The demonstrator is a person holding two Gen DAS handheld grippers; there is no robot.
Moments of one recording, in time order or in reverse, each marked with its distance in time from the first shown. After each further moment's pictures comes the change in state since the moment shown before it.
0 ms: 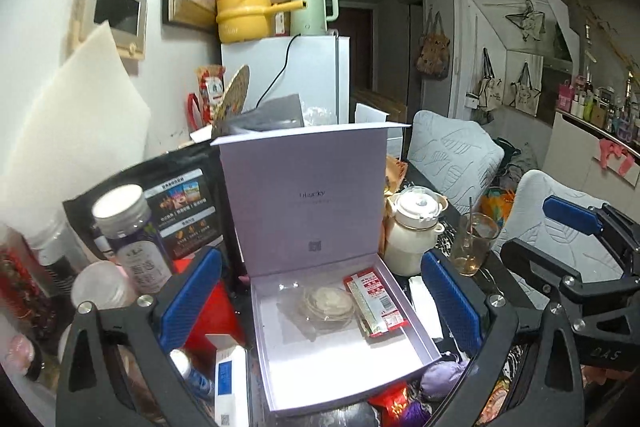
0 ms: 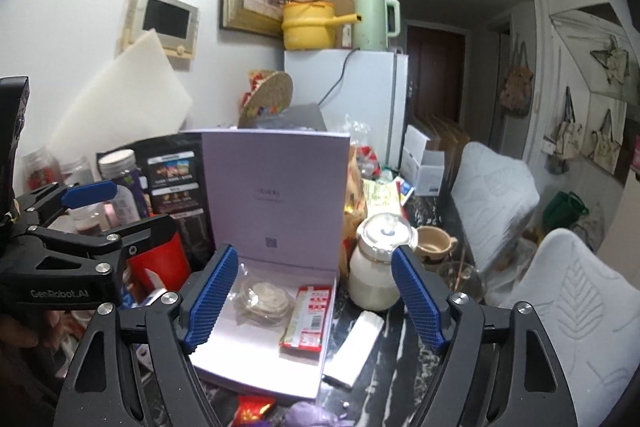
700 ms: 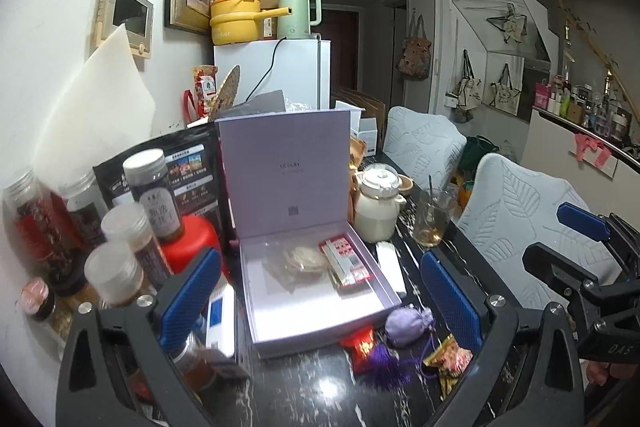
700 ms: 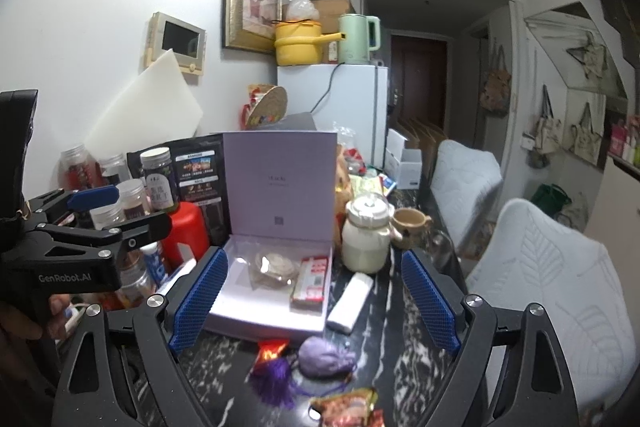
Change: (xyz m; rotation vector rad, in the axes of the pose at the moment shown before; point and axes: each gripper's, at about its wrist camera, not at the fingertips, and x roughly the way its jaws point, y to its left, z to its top) left arm -0.082 -0.016 -0.049 -0.002 0.005 -0.052; right arm -0.105 0.015 -0.045 0.046 -0.035 -0.041
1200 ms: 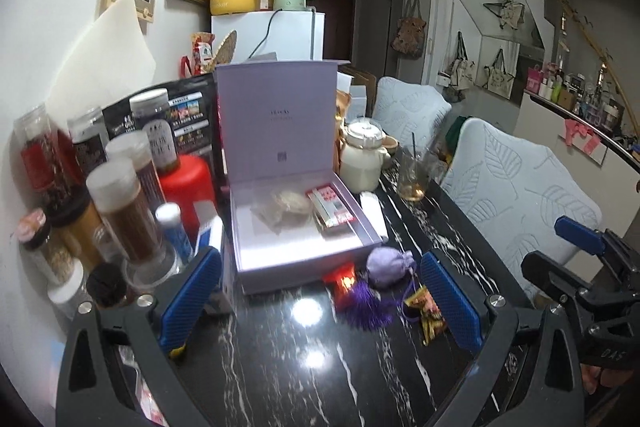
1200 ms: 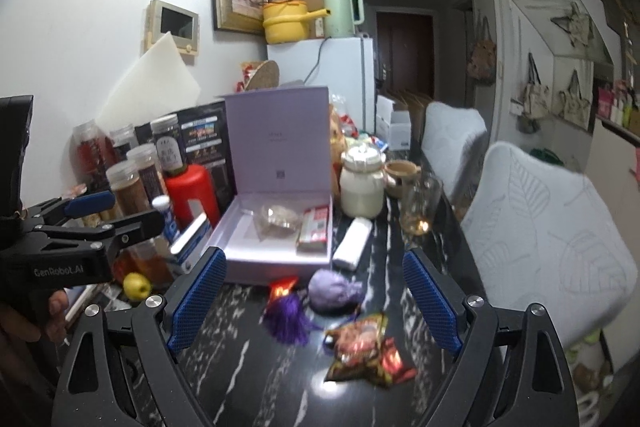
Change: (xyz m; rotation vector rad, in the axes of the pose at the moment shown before) left arm -0.032 -0.011 -0.059 -0.024 0.085 -0.034; right arm -0.045 0.007 -0.061 0.072 0.076 -0.018
